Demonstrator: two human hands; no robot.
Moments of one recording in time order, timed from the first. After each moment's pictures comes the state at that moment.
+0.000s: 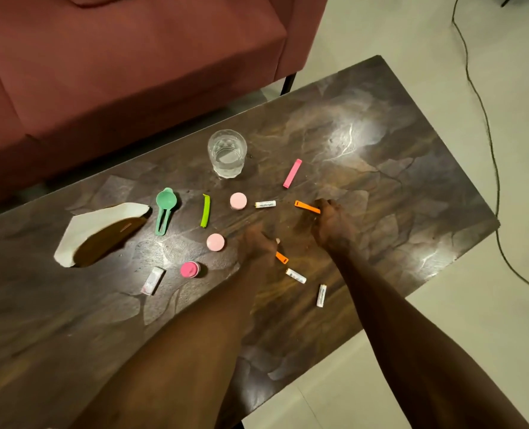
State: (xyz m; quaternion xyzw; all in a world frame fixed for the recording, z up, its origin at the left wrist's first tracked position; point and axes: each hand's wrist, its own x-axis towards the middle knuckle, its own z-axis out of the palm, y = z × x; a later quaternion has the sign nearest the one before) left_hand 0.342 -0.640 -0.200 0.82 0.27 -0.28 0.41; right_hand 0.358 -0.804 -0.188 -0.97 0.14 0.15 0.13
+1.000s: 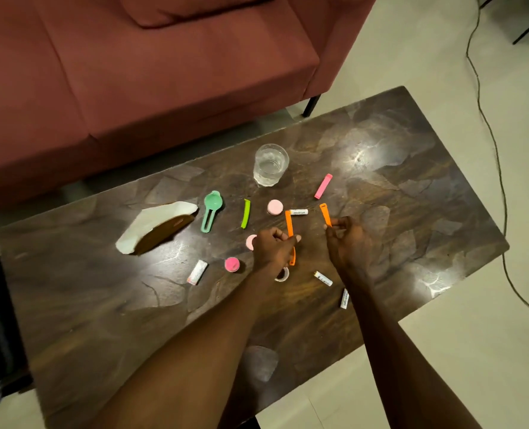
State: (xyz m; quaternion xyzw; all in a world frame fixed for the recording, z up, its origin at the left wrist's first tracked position) left_hand 0.333 -0.576 -0.155 0.71 0.29 -0.24 0.60; right_hand 0.320 -0.730 -0.134 -0.93 0.22 -0.03 0.28
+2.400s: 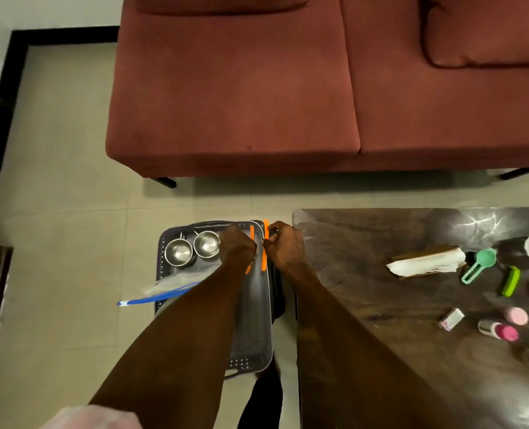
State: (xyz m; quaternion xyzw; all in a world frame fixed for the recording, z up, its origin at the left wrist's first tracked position) left_hand 0.258 0.077 -0.154 0.76 0.52 -0.19 0.35; right_hand 0.286 -0.029 -0.156 -0.90 -0.05 0.27 0.35
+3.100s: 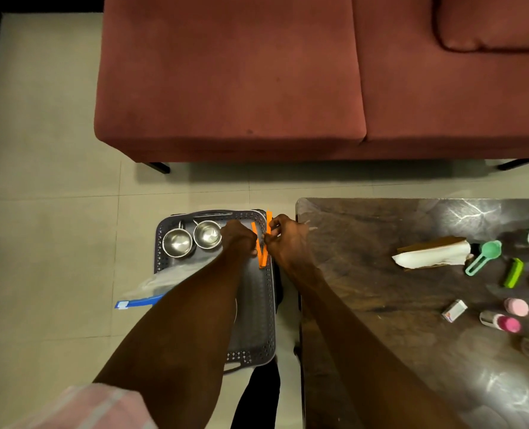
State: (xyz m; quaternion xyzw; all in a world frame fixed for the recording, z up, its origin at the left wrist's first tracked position) left_hand 0.261 0.085 -0.154 0.72 0.52 -0.26 0.39; right_hand 0.273 -0.023 -0.158 -0.91 -0.08 0.25 0.33
